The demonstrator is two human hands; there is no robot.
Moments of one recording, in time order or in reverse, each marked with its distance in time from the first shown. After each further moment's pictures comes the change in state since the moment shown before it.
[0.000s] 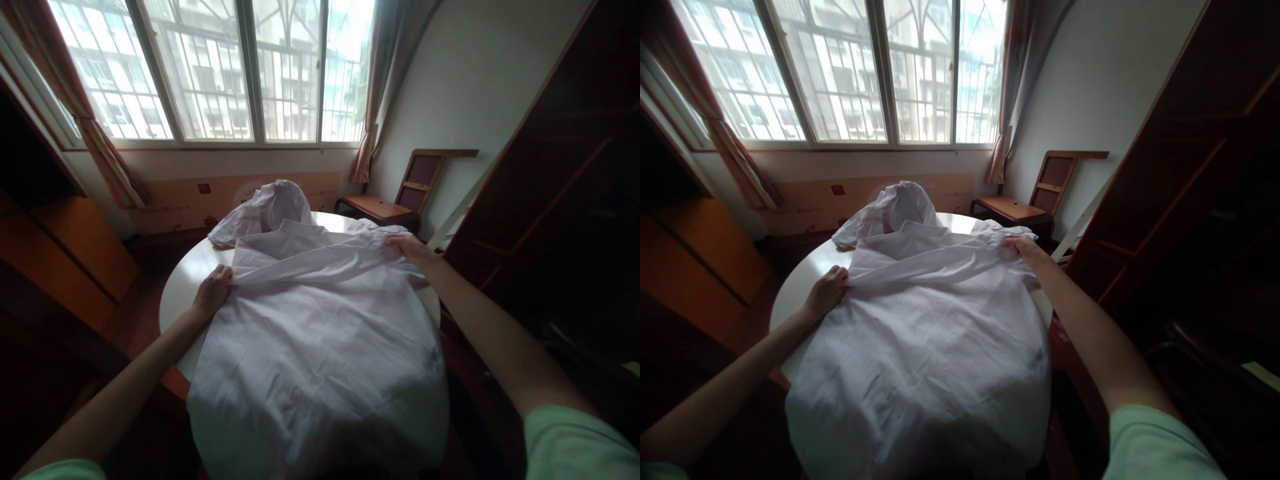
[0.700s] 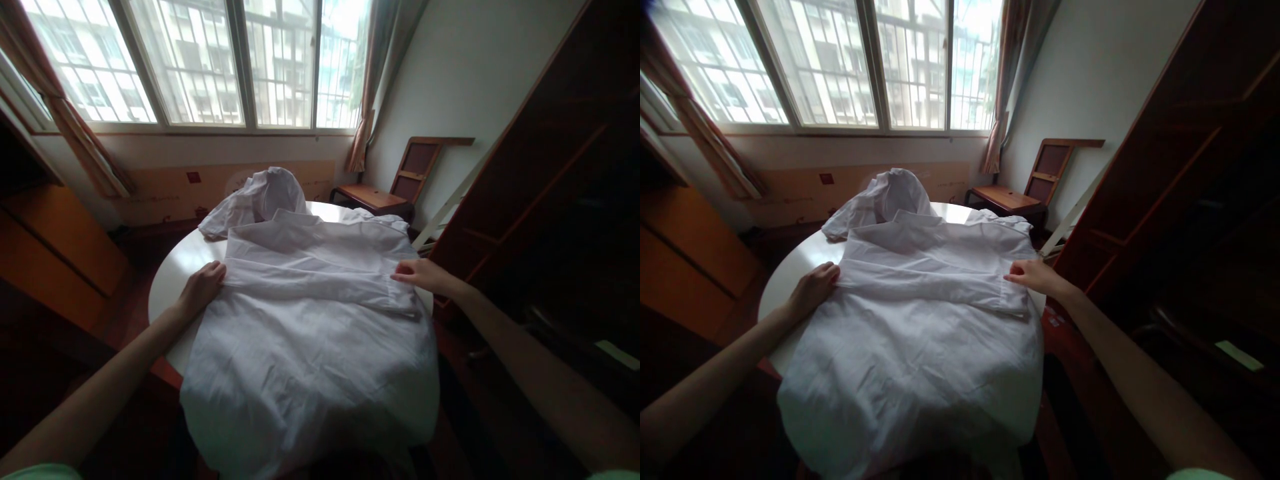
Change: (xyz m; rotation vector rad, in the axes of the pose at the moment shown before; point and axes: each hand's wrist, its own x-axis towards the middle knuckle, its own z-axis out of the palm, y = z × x) left_hand -0.009 -0.005 -0.008 0.022 -0.054 0.180; right_hand -0.094 0.005 -0.029 -0.985 -0.267 -0.118
